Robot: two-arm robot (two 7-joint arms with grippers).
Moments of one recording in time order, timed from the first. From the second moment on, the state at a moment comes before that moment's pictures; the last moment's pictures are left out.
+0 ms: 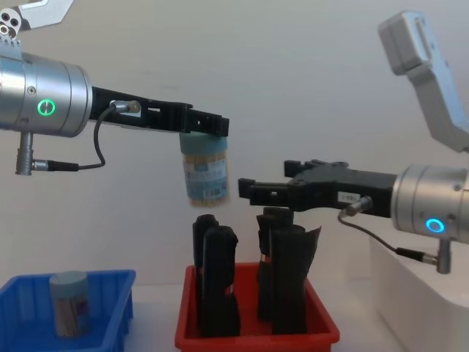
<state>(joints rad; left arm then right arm) -0.53 0.34 0.27 -1.53 -0.37 0.54 -0.48 0.45 0.14 -0.30 -1.27 0.16 0.03 0.60</state>
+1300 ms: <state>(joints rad) -0.53 0.34 0.27 -1.53 -0.37 0.54 -0.48 0.69 0.01 -0.37 -0.91 0.11 -0.07 0.71</state>
